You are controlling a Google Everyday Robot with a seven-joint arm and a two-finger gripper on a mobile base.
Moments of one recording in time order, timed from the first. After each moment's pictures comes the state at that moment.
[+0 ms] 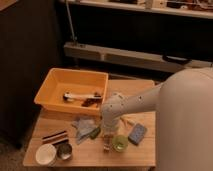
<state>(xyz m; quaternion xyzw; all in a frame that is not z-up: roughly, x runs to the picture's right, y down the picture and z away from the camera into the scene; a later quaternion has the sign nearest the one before) 0.015 0.250 0.808 -0.28 0.24 0.67 0.64</state>
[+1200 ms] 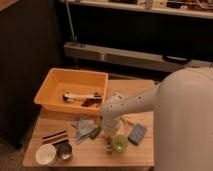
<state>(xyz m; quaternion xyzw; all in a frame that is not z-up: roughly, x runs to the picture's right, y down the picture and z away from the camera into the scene) 0.015 0.254 0.808 -0.28 0.25 0.67 0.64</state>
